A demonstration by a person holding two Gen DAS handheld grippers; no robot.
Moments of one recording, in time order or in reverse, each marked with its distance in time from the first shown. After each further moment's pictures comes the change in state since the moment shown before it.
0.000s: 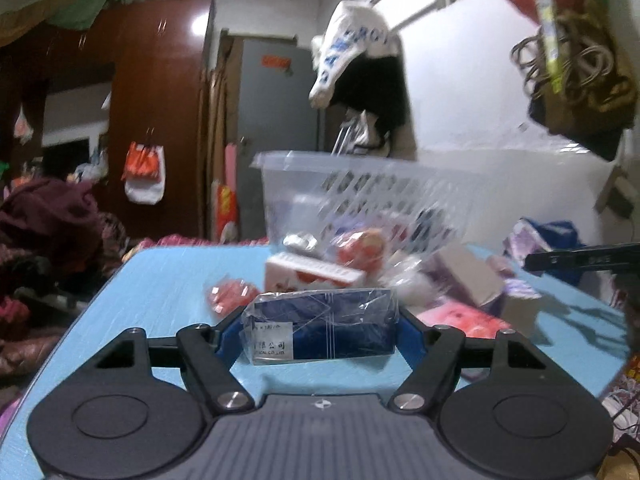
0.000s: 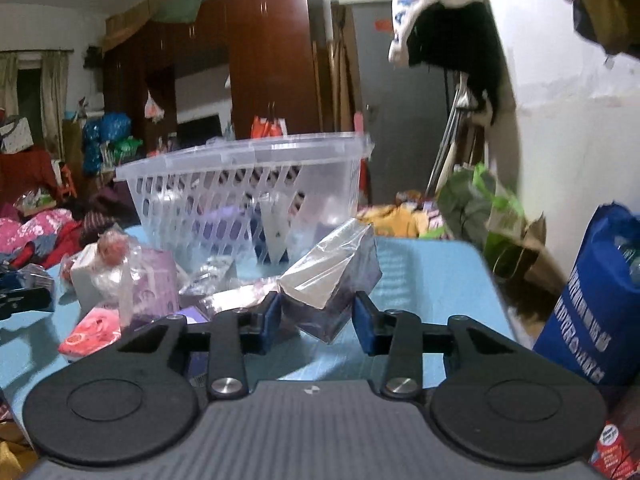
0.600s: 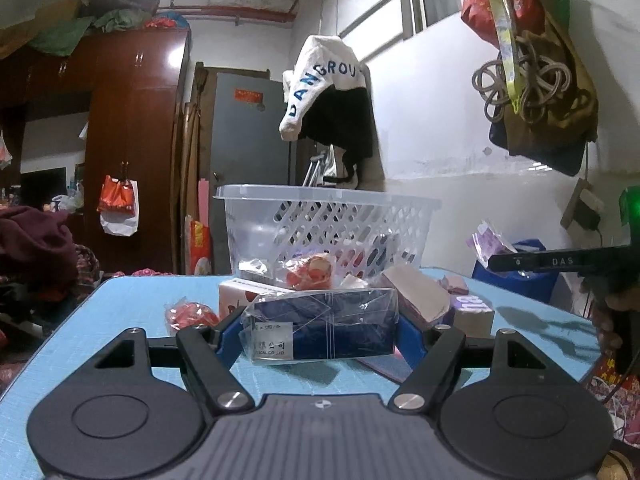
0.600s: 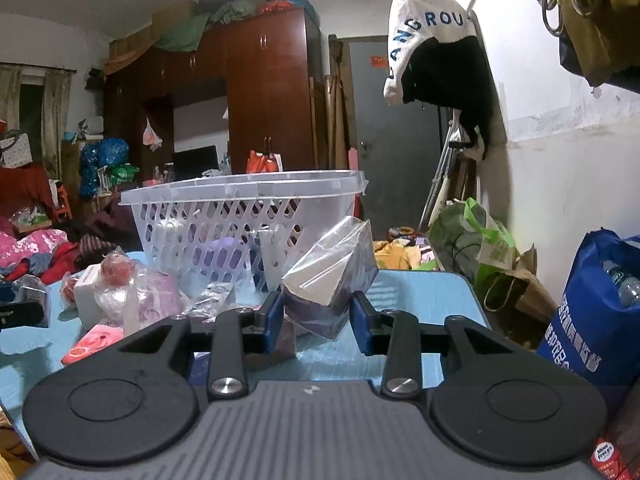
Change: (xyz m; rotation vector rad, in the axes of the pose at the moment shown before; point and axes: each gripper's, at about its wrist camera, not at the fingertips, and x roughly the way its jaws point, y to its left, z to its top) left arm -0.011 -0.016 -0.009 0.016 -0.102 -0.076; right arm -0.011 0.004 -0.003 -0.016 -0.111 -0.018
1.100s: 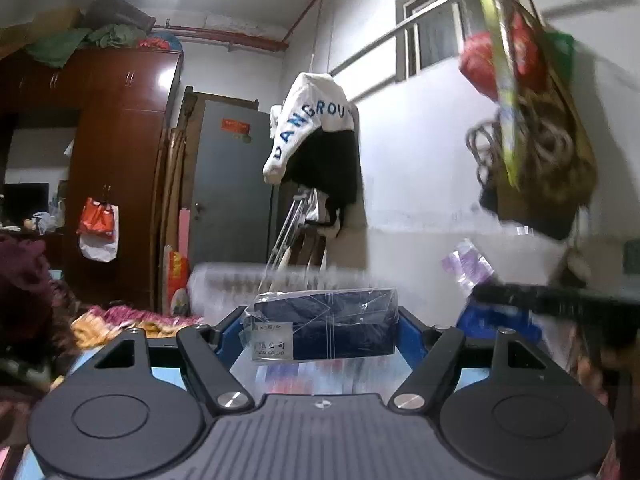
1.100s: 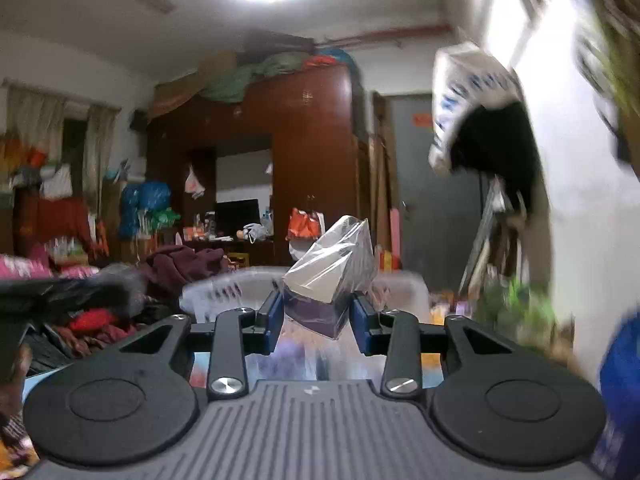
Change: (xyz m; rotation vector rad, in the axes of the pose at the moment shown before) left arm 0.033 0.004 0.102 -0.048 -0.087 -0.071; right arm -0.001 0.046 0.086 -0.085 -0.162 0.116
